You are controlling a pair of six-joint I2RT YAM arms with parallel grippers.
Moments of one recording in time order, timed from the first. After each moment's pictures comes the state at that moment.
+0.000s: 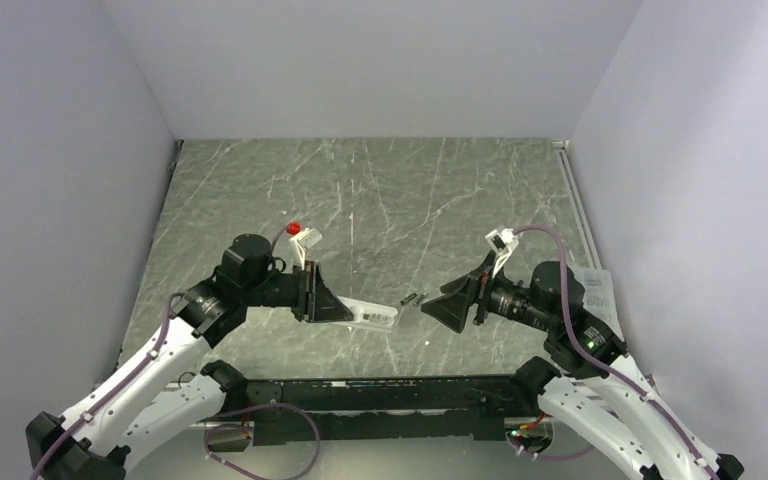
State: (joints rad) left arm -0.60 0.79 0.71 -0.38 0.78 -0.65; right arm 0.64 0.49 0.68 -0.41 -0.42 0.53
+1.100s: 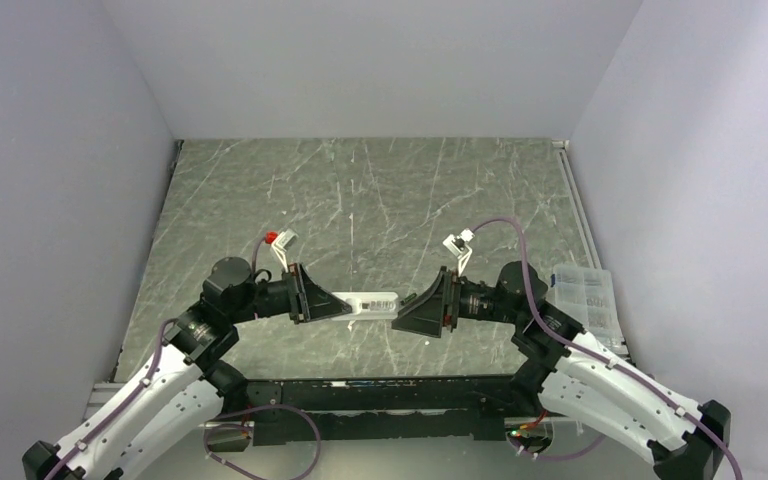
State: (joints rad) left arm -0.60 0.60 0.53 -0.14 0.65 -1.02; right arm 0.79 0.64 0.51 0.07 -0.62 0.96
